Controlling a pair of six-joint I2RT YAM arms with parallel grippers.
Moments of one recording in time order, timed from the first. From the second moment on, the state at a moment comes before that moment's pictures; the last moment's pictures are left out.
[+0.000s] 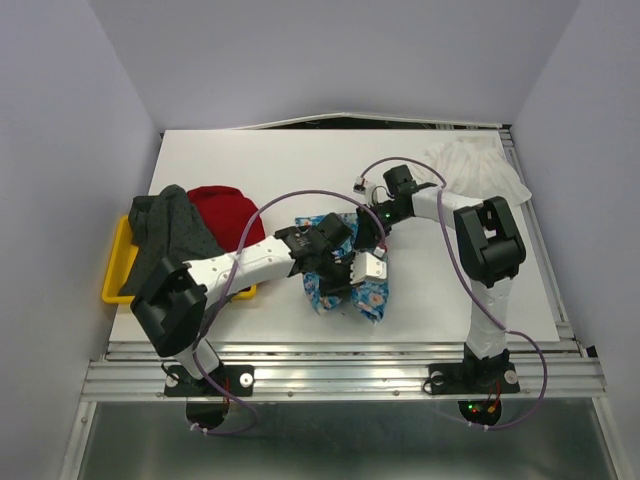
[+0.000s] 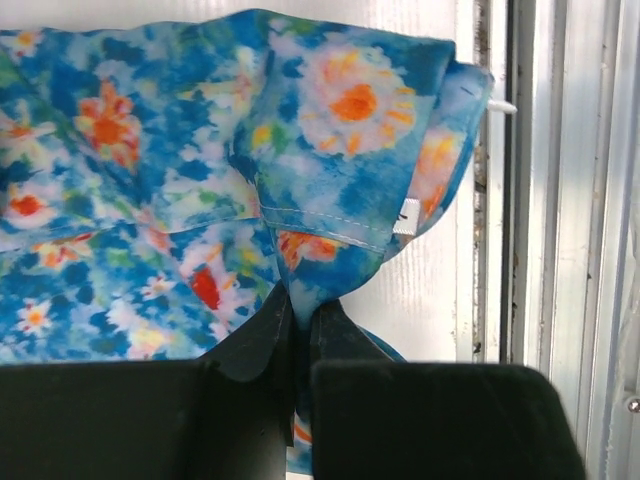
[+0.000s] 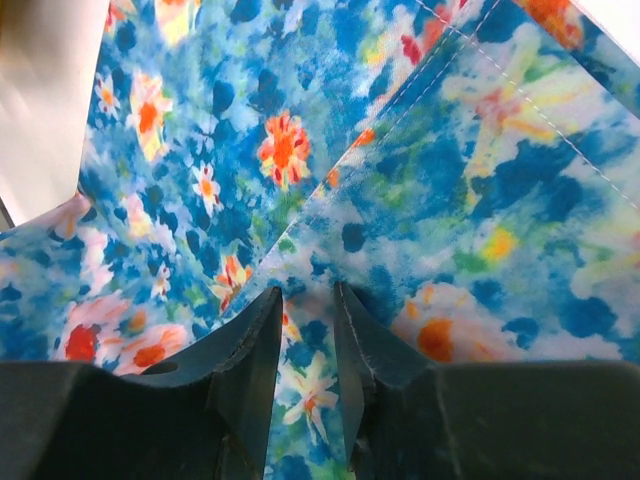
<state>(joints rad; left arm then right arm) -0.91 1.59 1.13 -0.60 0.47 0.59 0.34 2.07 1.37 -0.45 -0.71 -0.19</state>
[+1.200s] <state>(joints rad) -0.96 1.59 1.03 -0.55 0.52 0.53 0.34 1.98 1.17 -0.70 -0.79 -0.03</state>
